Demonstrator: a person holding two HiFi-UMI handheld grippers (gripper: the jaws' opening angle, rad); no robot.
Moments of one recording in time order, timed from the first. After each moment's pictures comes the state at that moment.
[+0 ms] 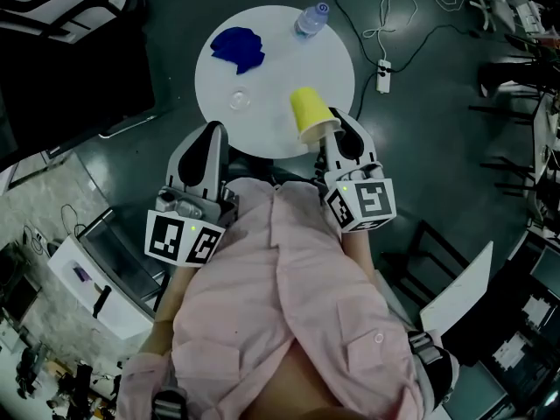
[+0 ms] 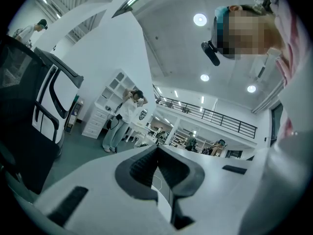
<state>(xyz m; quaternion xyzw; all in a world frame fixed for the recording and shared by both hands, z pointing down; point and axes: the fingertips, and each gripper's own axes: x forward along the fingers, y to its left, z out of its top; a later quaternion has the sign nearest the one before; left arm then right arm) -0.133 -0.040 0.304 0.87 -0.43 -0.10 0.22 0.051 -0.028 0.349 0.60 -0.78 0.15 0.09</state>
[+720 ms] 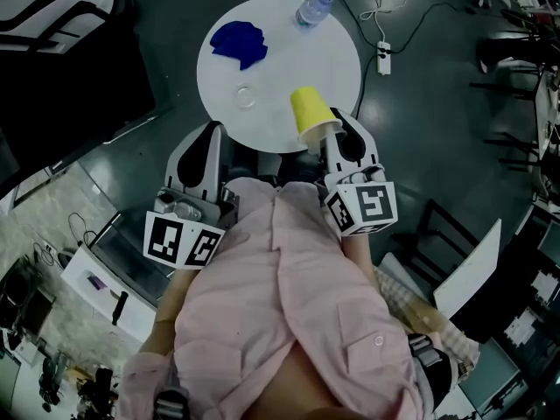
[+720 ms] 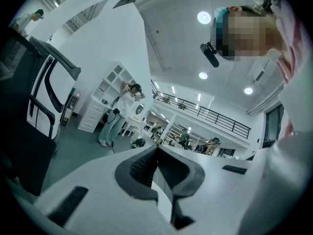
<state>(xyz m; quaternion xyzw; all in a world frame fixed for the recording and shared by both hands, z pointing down) -0.152 -0.059 0.315 0.88 -0.39 -0.08 0.25 0.028 -0.030 0.355 0.64 -0.75 0.17 0.09</state>
